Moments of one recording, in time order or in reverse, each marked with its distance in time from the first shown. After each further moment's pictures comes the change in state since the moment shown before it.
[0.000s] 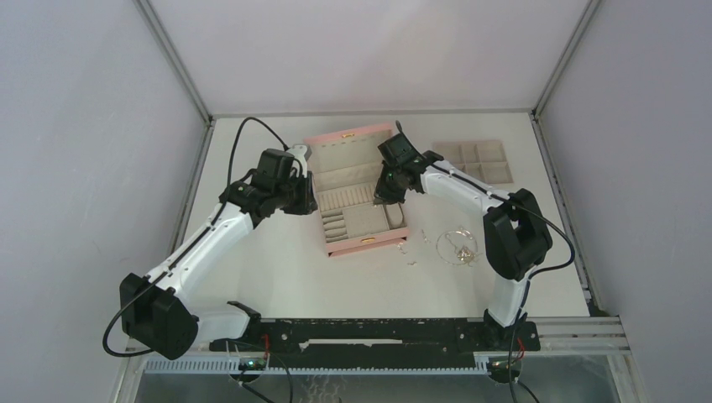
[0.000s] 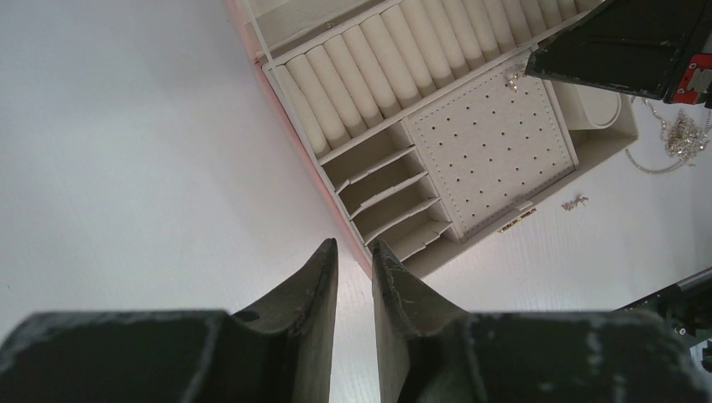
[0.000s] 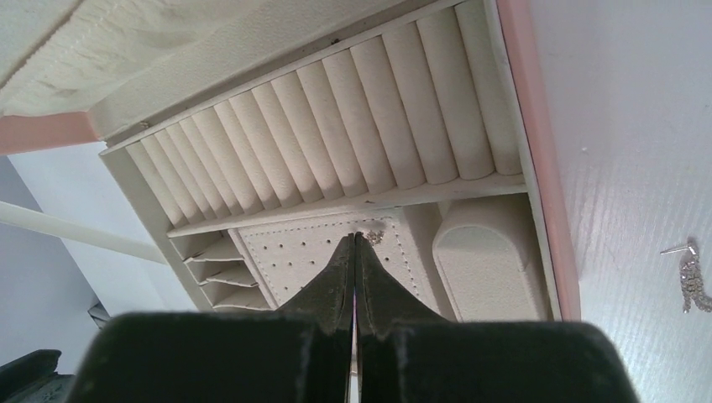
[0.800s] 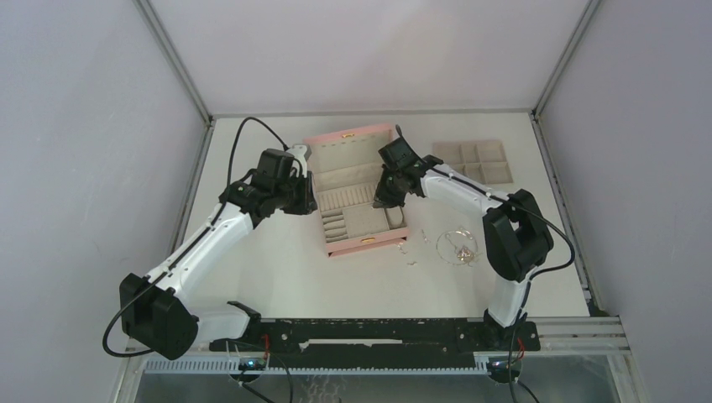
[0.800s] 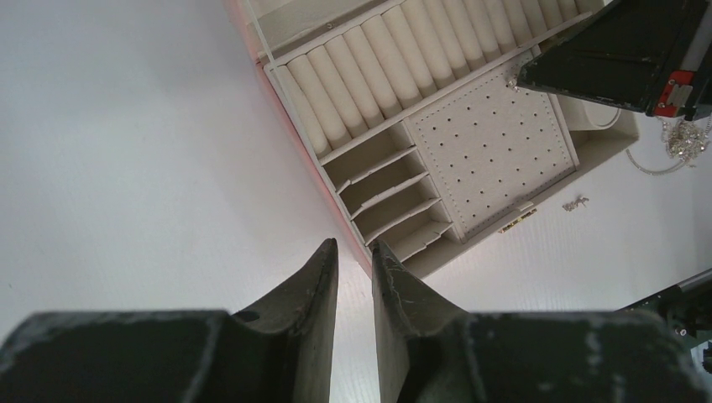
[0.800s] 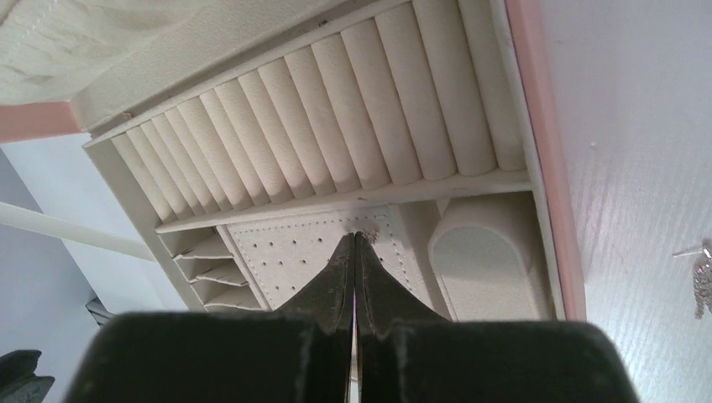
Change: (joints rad) left arm 0.000 -0.001 0.000 0.000 -0.003 0.000; right arm 0.005 0.006 -0.030 0.029 -0.014 0.004
